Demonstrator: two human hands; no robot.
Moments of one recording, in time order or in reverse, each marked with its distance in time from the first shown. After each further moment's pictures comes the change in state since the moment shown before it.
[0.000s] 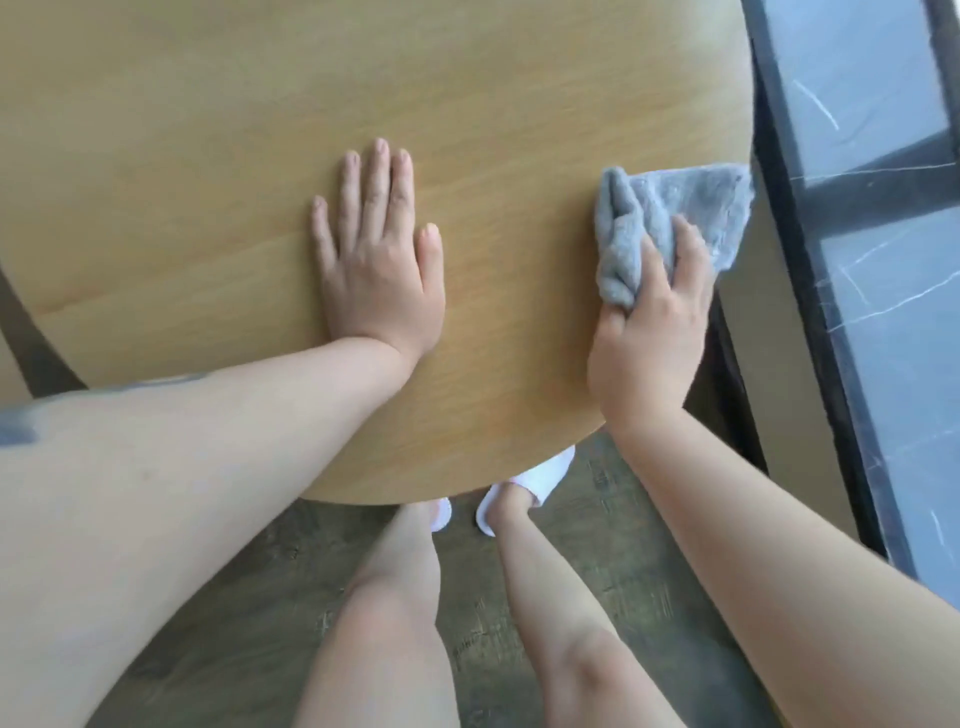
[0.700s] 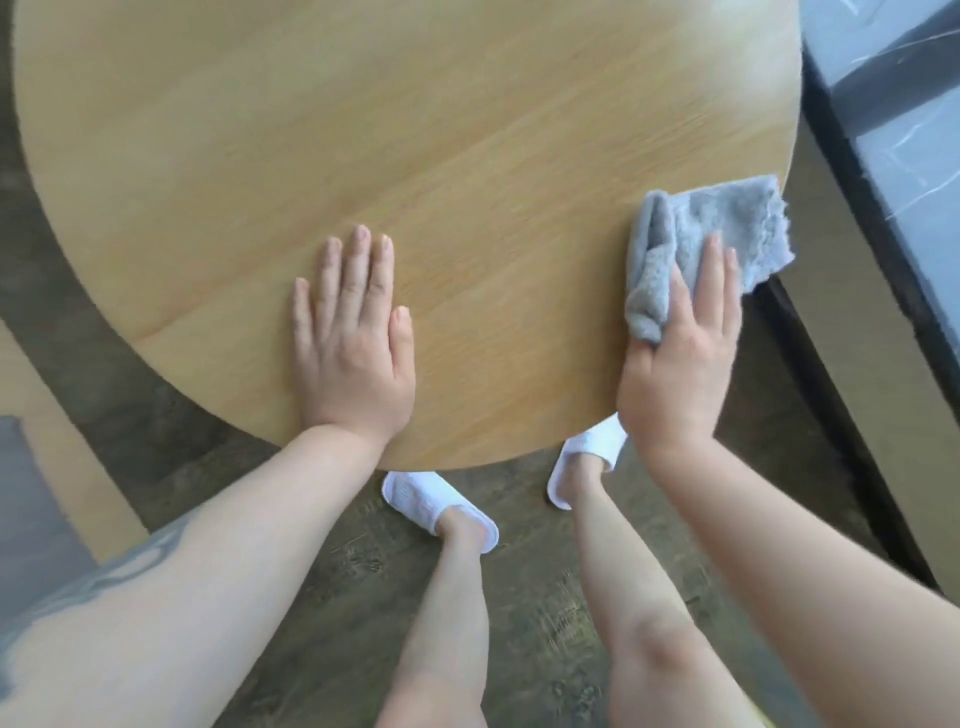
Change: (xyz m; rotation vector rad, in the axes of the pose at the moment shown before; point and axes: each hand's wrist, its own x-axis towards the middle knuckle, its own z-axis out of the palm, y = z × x) left_hand -0.068 -0.115 -0.029 0.003 -0.078 0.229; right_hand -0.102 -0.025 0.021 -0.086 0.138 0.075
